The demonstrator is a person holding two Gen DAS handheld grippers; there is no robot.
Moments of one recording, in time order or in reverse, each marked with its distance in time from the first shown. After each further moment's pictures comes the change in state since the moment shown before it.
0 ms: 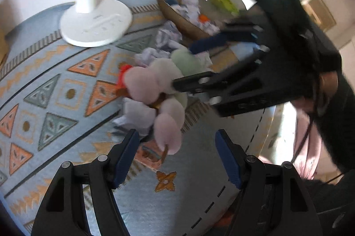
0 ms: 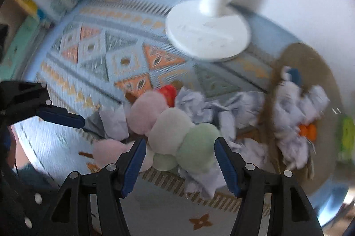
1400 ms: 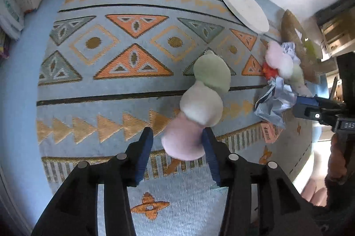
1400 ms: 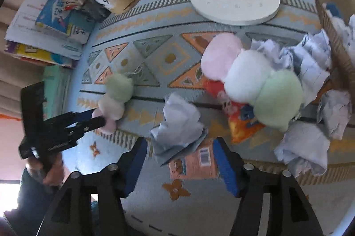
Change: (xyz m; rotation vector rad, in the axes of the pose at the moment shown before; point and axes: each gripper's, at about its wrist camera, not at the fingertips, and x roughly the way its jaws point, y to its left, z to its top) left arm -0.052 0.165 -0.092 -0.504 -0.045 0.243; right arm 0.023 0.029 -0.018 0.399 -0.062 0.354
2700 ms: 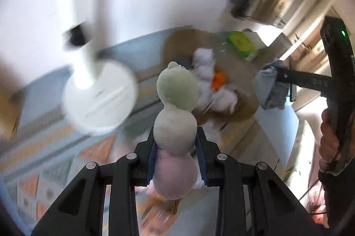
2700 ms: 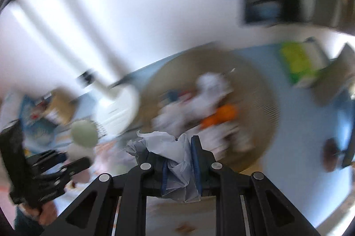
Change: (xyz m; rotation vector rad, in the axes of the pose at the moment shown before) left arm 0.007 -0.291 0.124 0.488 -0.143 -0.143; right arm -0.203 -0.165 0.001 0.289 -0.440 -0.318
